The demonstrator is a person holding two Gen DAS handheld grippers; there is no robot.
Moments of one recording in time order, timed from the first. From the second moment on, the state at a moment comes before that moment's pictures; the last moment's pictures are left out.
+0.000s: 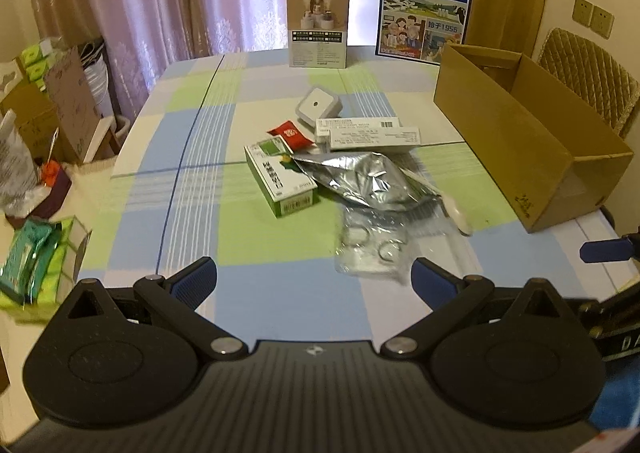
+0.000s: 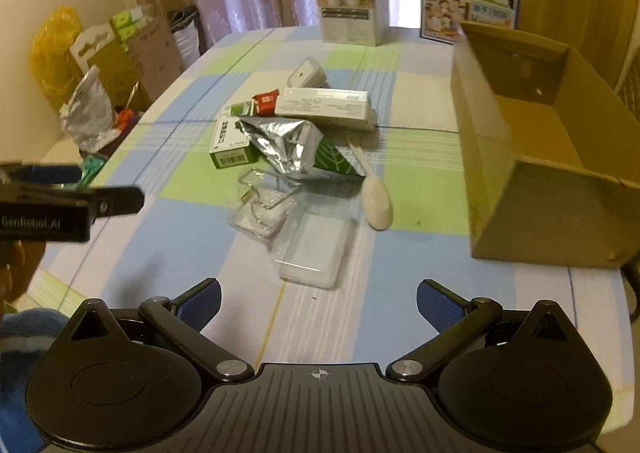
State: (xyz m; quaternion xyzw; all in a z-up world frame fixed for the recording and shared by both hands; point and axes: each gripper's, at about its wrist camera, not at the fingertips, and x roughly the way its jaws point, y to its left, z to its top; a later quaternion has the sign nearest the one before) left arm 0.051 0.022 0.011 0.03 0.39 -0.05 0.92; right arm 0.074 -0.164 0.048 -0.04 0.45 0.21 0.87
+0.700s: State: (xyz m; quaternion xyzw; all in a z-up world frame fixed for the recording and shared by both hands) left arm 0.126 0.035 -0.041 0.05 0.43 -0.09 0.90; right arm 0.141 -0.130 -0.013 -0.02 0.51 0.21 0.84
